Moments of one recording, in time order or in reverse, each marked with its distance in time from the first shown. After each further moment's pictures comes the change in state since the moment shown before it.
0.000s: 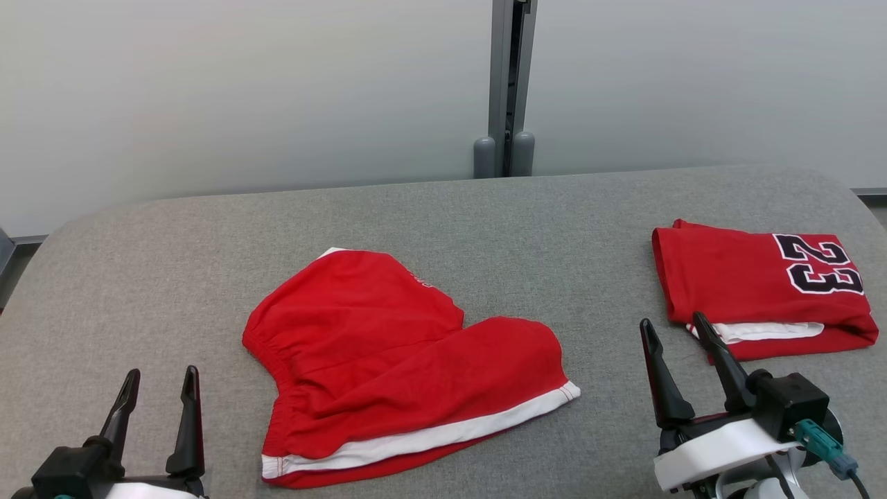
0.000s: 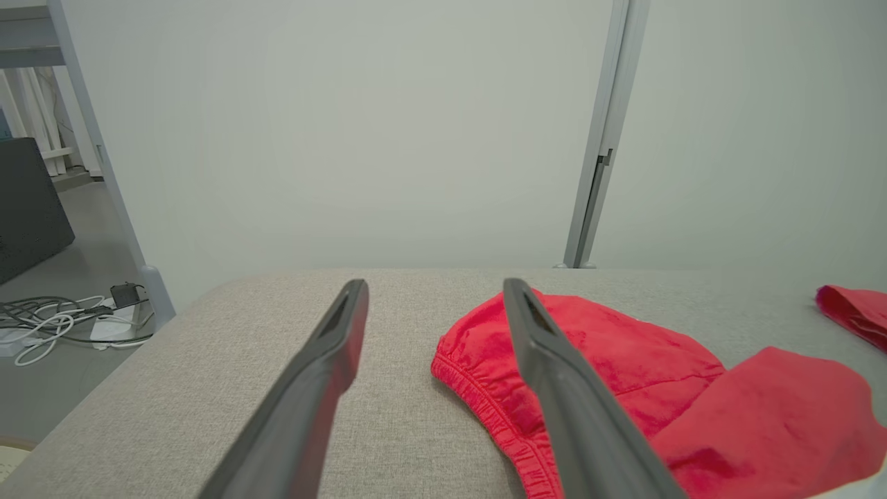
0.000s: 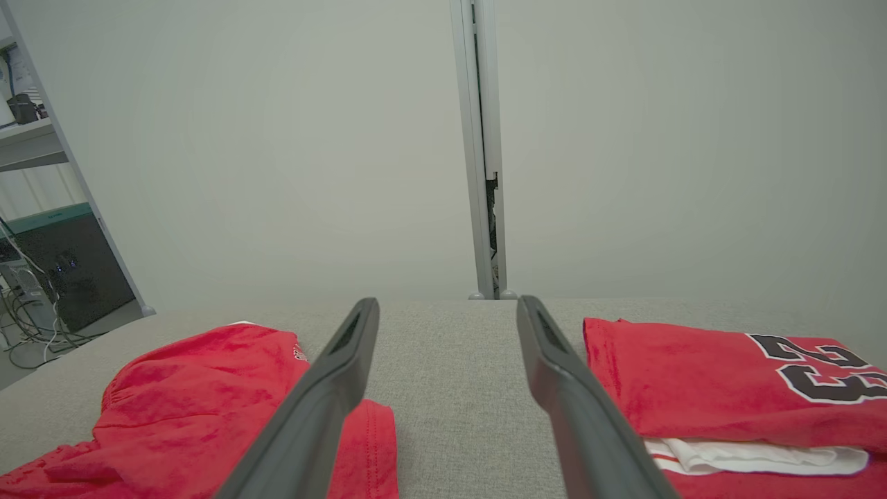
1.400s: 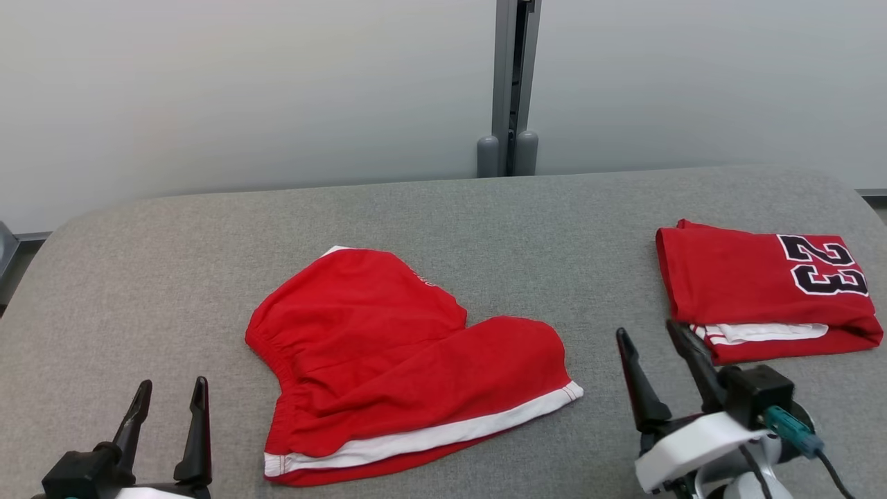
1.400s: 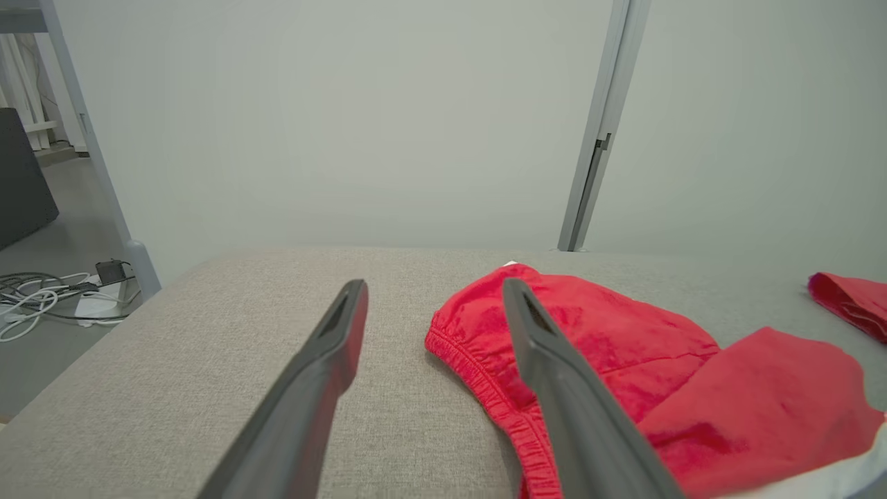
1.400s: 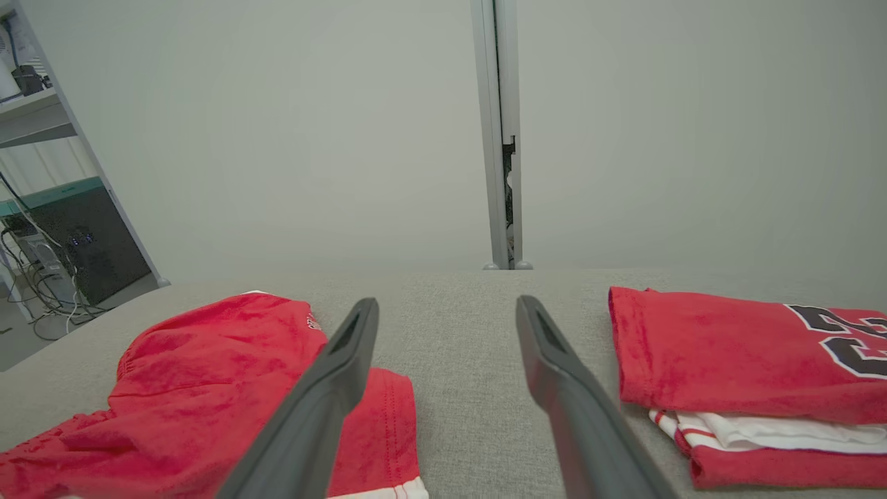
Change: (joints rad) left arm -0.015 -0.086 0.093 0.077 0.081 -0.111 0.001; right arm -0.030 0.000 0.041 0.065 0.021 0.000 0.026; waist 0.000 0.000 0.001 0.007
